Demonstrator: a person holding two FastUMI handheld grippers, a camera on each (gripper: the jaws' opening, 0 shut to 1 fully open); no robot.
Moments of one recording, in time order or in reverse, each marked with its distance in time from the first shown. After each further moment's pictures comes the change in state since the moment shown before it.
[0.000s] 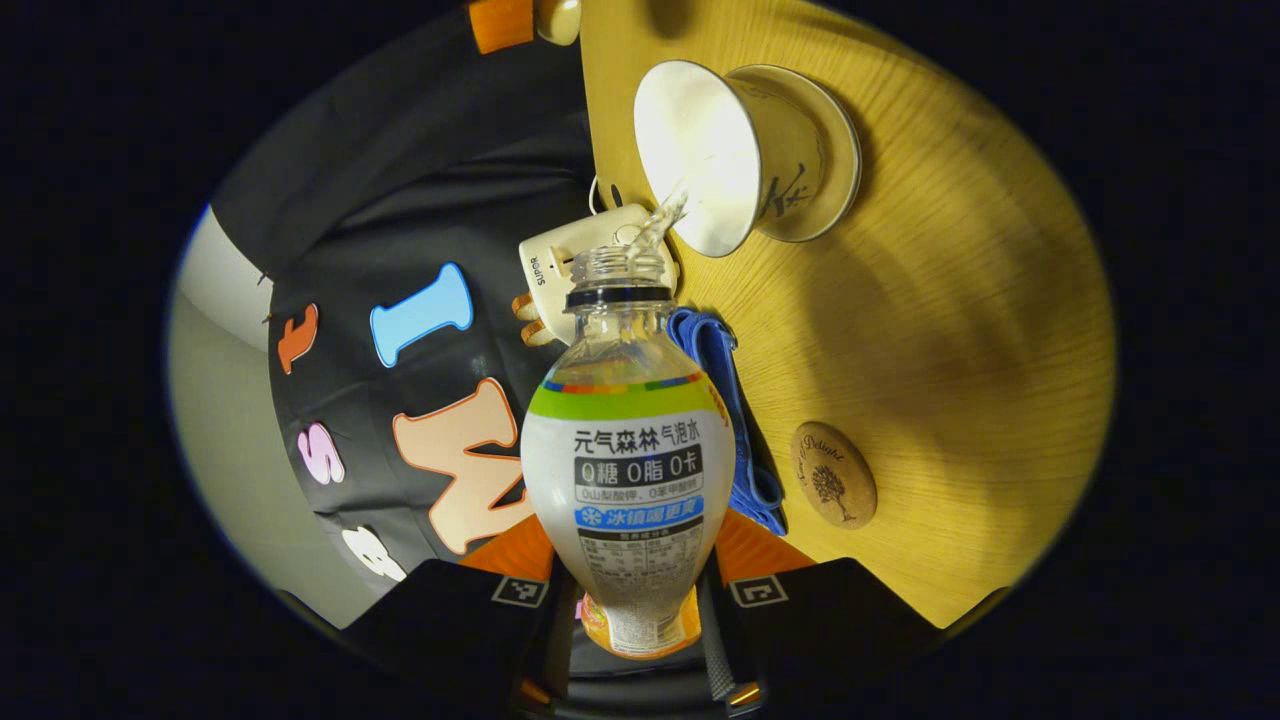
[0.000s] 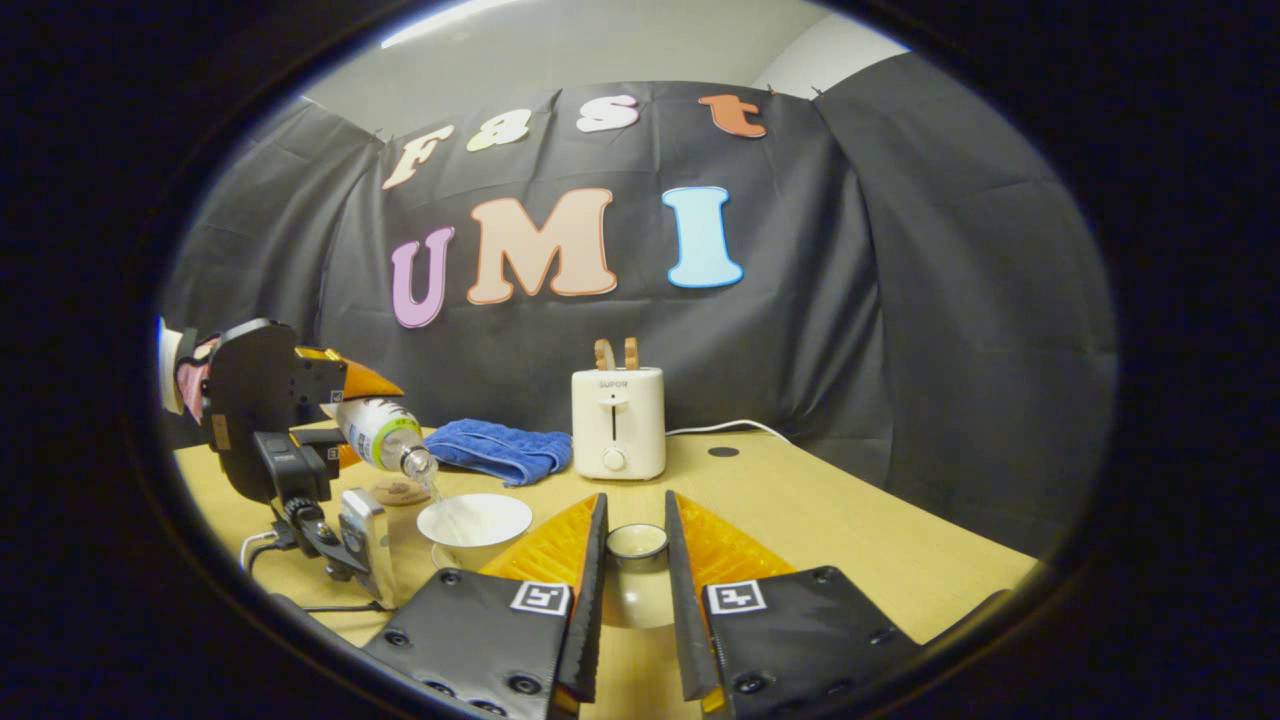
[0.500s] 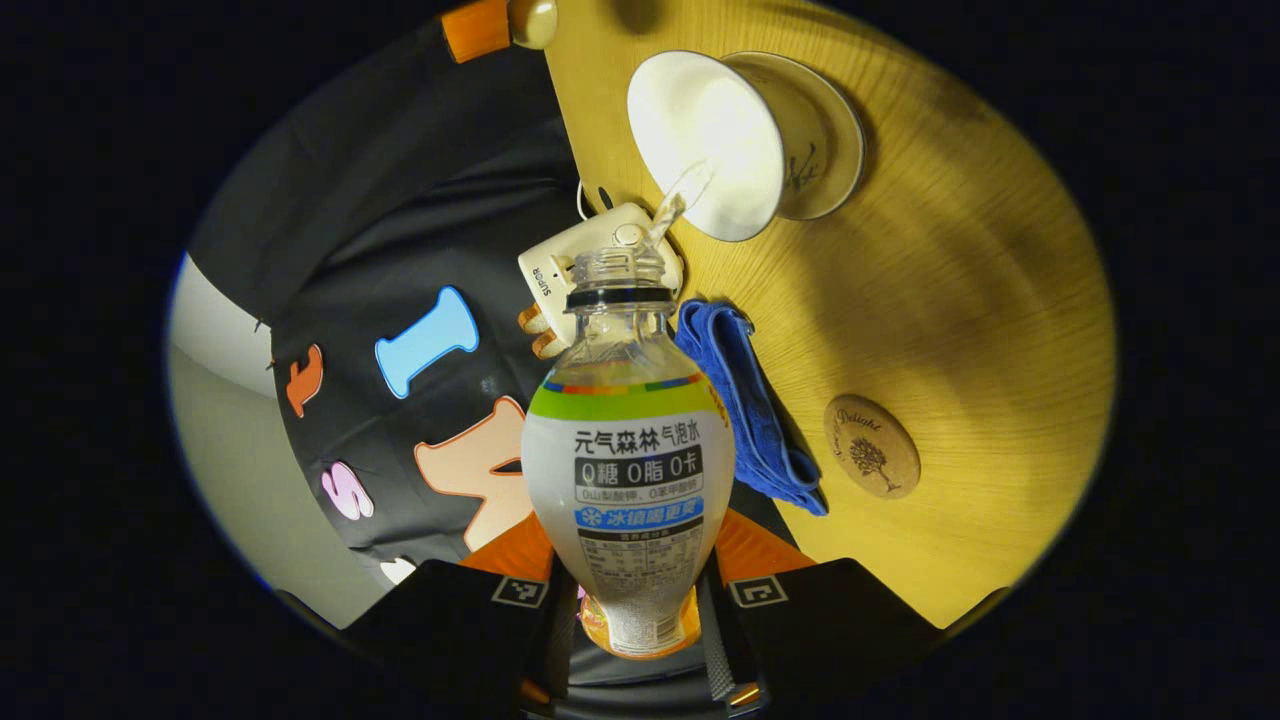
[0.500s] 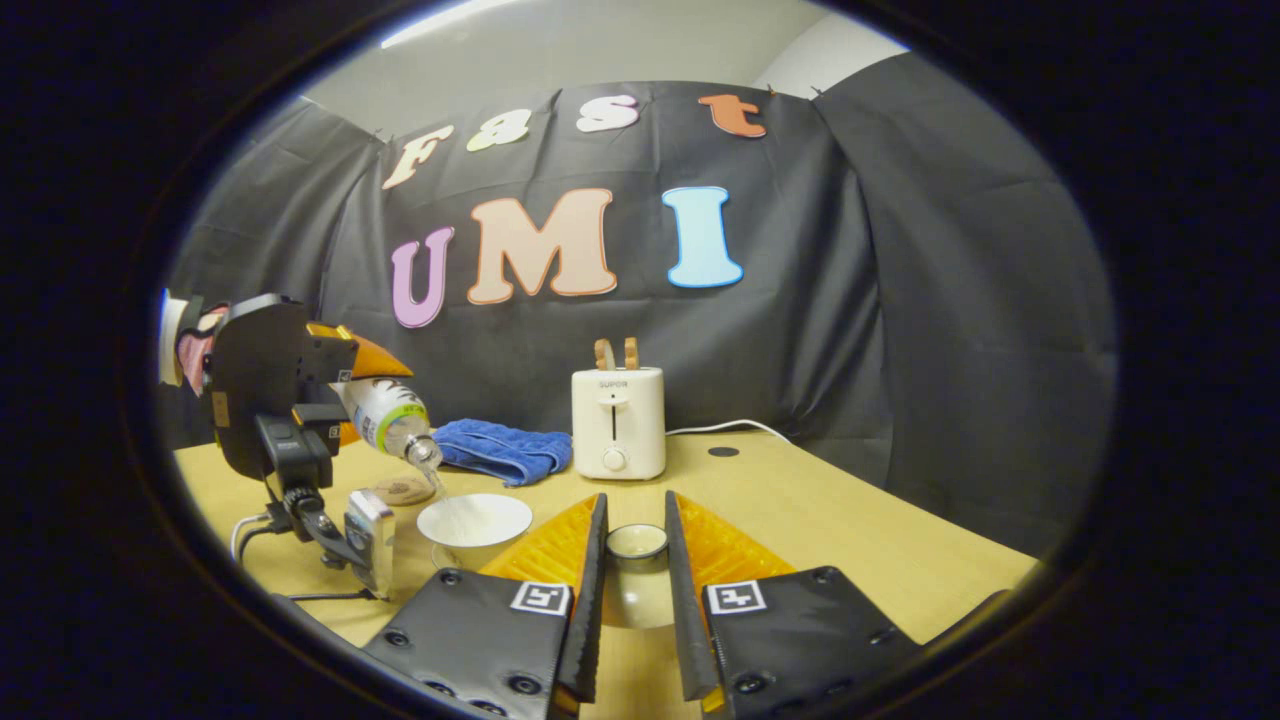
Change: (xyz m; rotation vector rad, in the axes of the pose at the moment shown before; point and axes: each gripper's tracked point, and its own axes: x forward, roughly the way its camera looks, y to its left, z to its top) left arm -0.011 0.020 0.001 0.130 0.004 0.022; right arm 0.000 0.000 0.000 0.001 0.000 0.001
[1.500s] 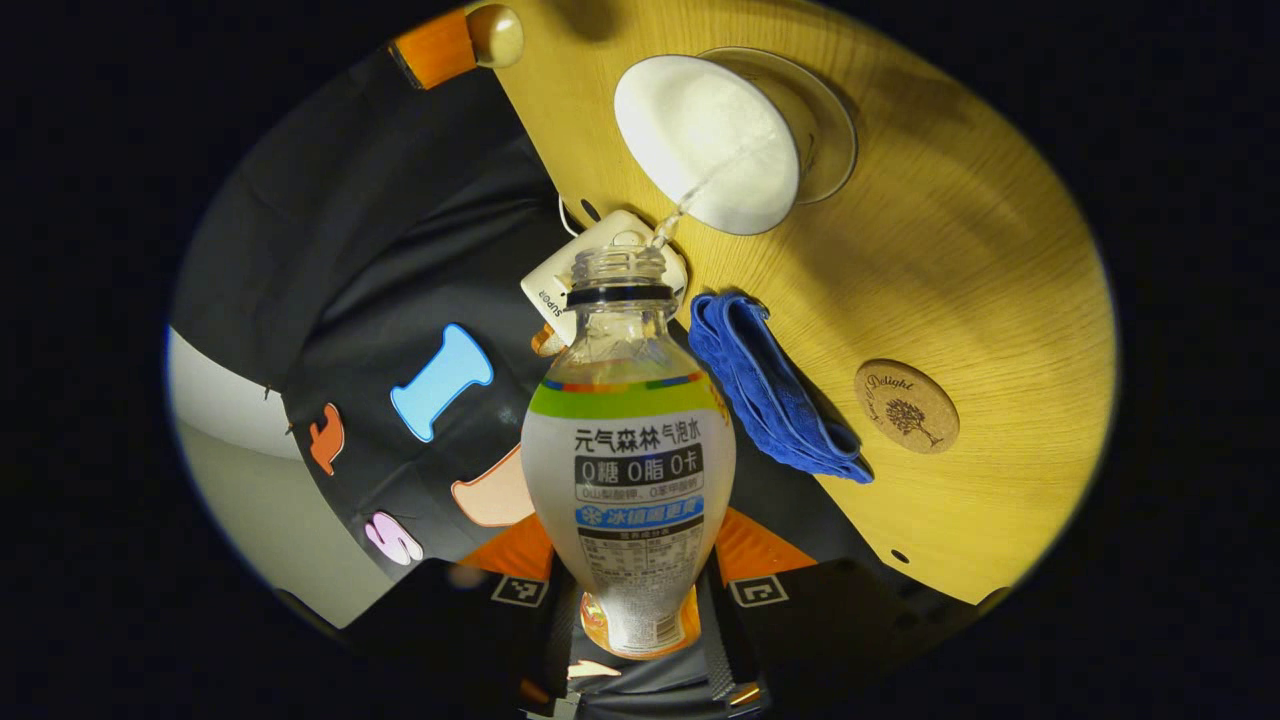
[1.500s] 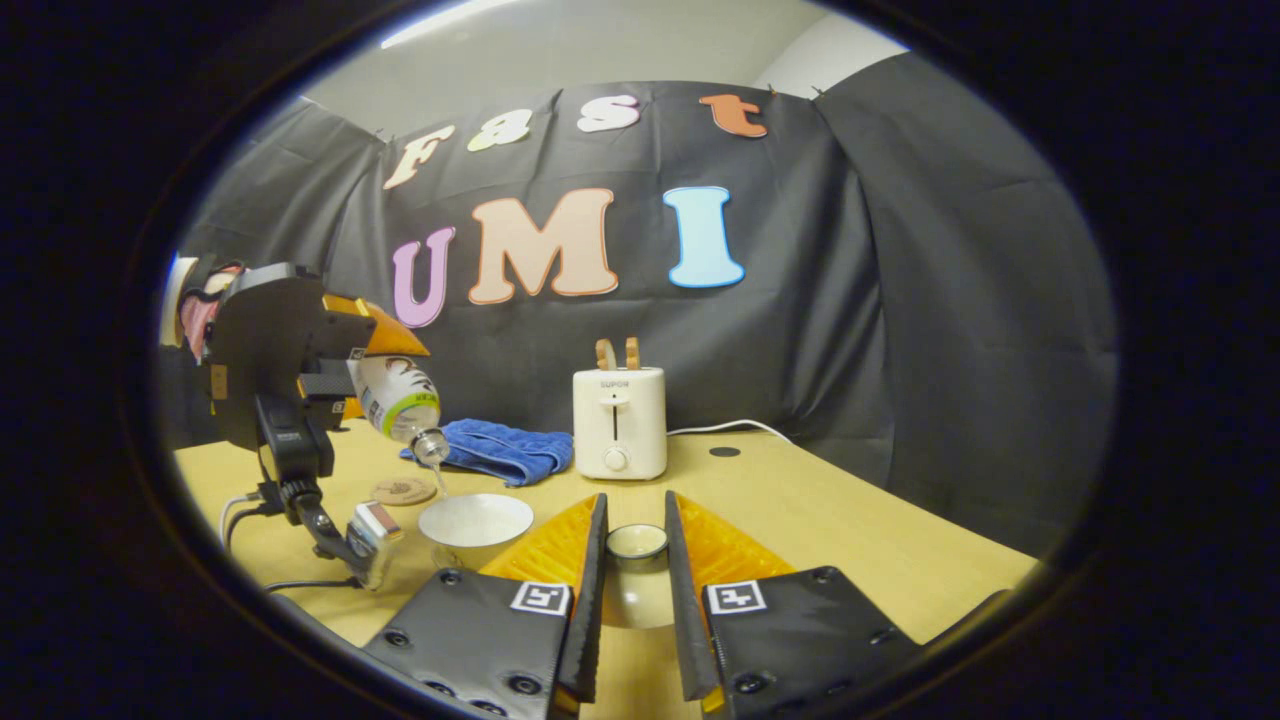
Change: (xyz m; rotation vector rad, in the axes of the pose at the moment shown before) left arm 0.000 0.029 0.001 0.186 -0.008 0.018; right arm 0.001 0.000 0.000 0.000 0.000 0.003
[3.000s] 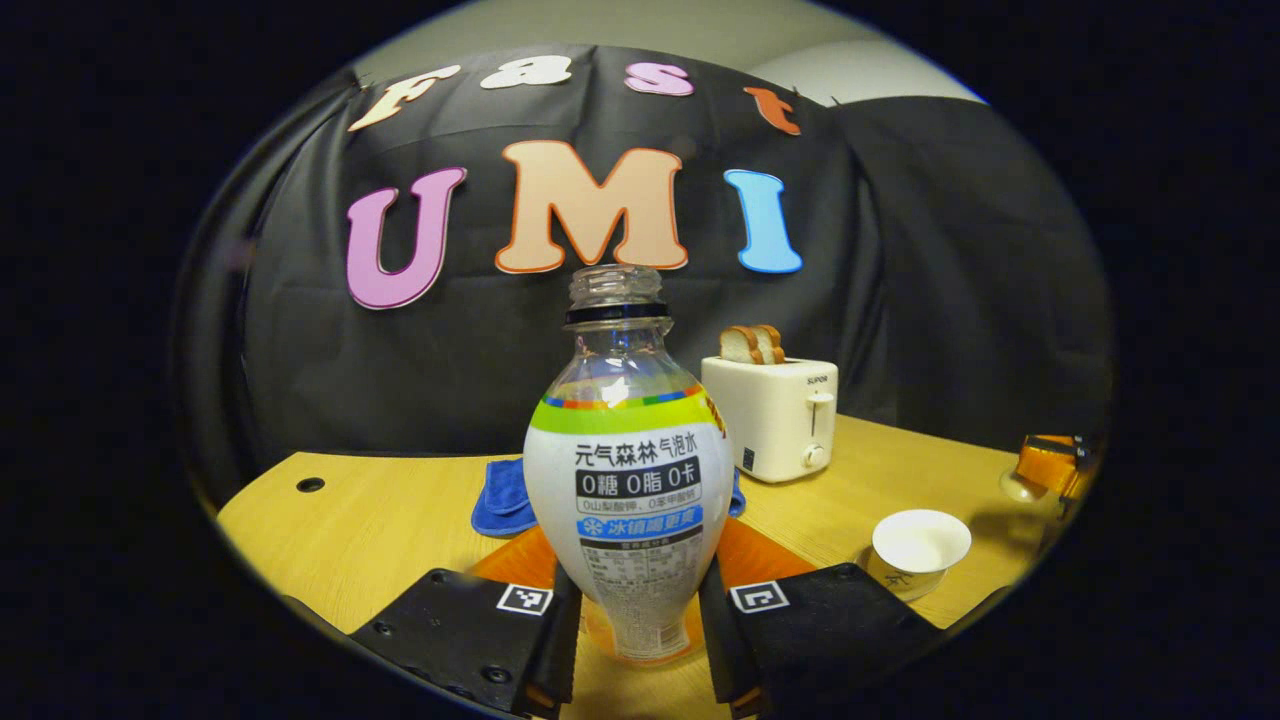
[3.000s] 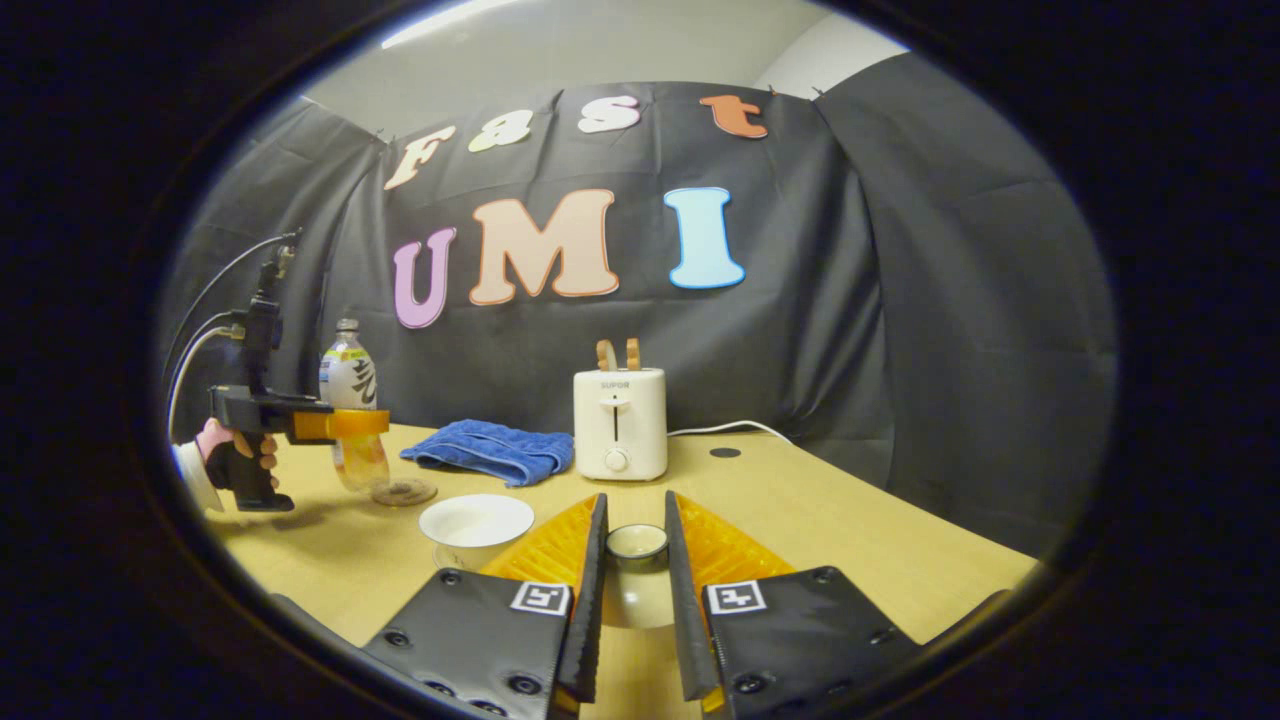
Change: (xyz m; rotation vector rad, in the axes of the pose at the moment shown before) left arm -0.001 -0.086 -0.007 -2.240 -0.232 -0.057; right arm -0.001 0.001 0.000 -0.001 -0.002 0.001
